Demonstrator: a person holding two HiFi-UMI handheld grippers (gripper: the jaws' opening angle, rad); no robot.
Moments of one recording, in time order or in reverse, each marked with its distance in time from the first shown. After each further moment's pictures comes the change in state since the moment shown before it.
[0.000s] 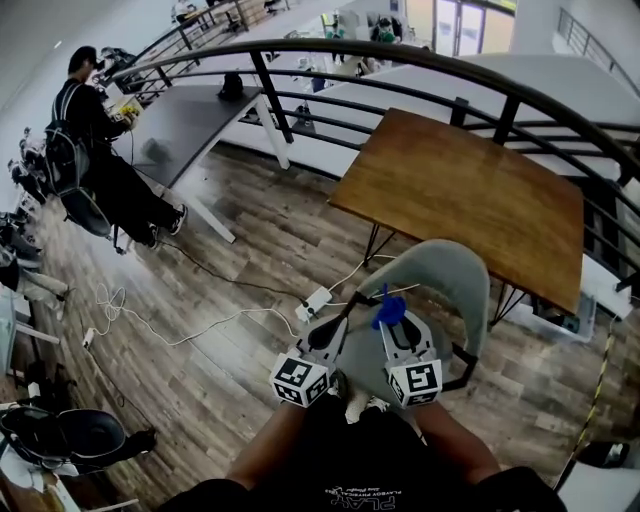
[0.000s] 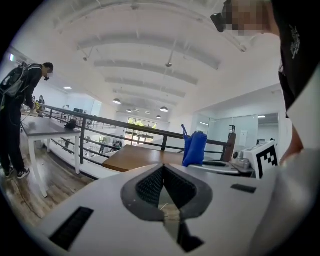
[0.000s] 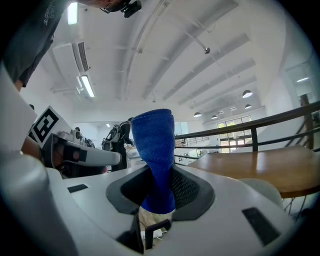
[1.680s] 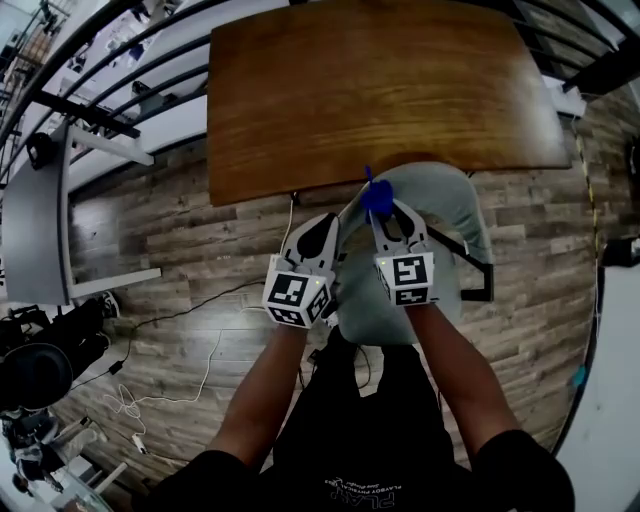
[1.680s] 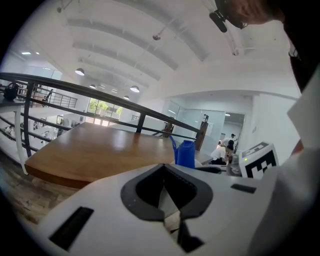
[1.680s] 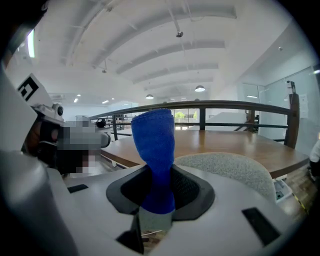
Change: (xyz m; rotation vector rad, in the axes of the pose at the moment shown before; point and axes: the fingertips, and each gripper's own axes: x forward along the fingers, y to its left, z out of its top) left arm 0.291 0.070 -0.062 0.029 0.189 -0.457; right arm 0.131 -0.230 -0.125 0.087 0.229 -0.641
